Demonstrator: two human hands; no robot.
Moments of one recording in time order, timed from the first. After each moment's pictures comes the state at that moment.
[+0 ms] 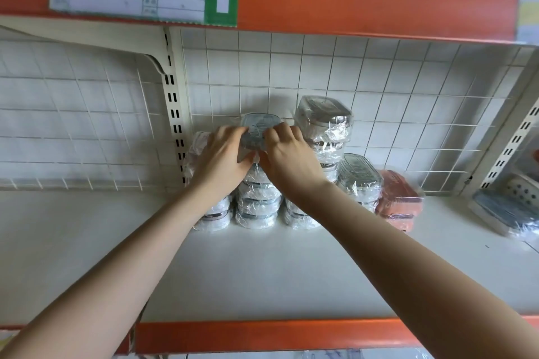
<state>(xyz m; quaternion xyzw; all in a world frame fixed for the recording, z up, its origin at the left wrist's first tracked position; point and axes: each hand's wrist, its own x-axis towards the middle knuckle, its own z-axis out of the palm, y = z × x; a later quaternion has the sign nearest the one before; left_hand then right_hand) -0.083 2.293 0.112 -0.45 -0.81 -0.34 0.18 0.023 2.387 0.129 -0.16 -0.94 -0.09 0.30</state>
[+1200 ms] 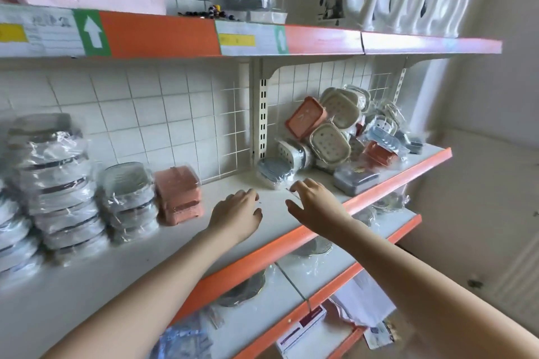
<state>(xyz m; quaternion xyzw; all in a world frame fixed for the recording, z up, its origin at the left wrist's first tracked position) 0.265 2.503 0.054 -0.68 -0.71 -0.17 0.00 0.447 2.554 0.065 -0.45 -0.87 0.01 0.22</state>
